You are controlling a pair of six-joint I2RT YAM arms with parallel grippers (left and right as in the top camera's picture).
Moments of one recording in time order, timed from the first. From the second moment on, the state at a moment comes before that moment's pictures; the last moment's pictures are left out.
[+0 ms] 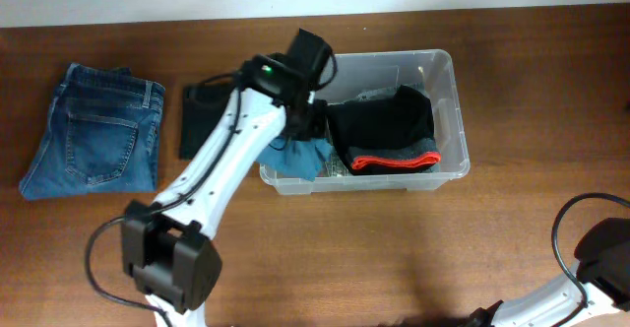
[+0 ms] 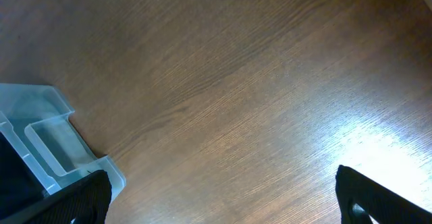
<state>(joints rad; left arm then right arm) -0.53 1.96 1.87 -1.21 -0.01 -0.36 -0.77 1.96 2.34 -1.64 -0.17 -0.09</state>
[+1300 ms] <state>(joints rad) -0.56 2.17 1.89 -1.22 -0.11 -0.40 -0.77 1.96 2.34 -1.64 -0.17 -0.09</state>
